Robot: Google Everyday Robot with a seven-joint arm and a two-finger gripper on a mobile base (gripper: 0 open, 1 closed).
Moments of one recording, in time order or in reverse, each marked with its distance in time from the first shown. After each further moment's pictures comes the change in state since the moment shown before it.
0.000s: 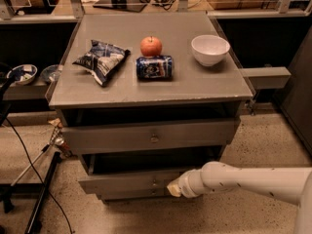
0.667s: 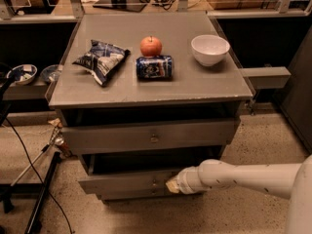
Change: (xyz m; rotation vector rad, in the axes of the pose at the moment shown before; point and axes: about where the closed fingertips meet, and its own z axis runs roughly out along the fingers) arm -0.012 -0.012 0.008 0.028 -0.018 0.008
